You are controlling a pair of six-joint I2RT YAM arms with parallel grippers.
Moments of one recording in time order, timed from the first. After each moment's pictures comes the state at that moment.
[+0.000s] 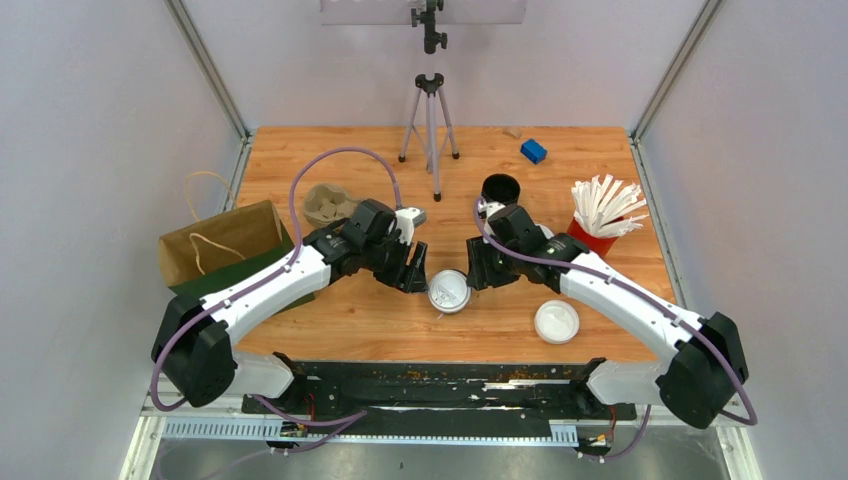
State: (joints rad) left arm -0.70 1.33 1.00 -0.56 0.34 -0.30; right arm 0.70 1.23 0.98 -0.64 -0.08 0.41
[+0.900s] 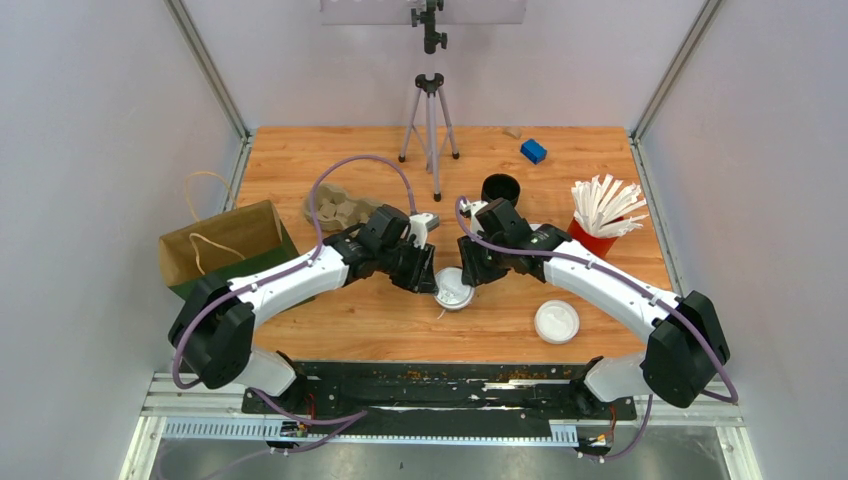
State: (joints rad) left arm -0.74 1.44 0.94 -0.34 0.41 -0.37; right arm 0.70 1.38 1.04 -0.62 -0.13 0.28
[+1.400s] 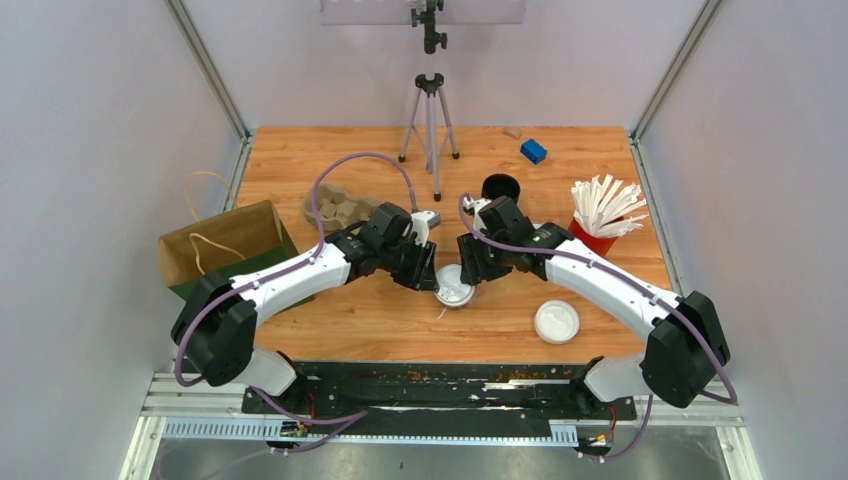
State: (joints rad) left arm -0.74 1.46 0.96 -0.35 0.39 -0.36; right arm 0.69 1.38 1.04 -0.62 -0.12 0.29
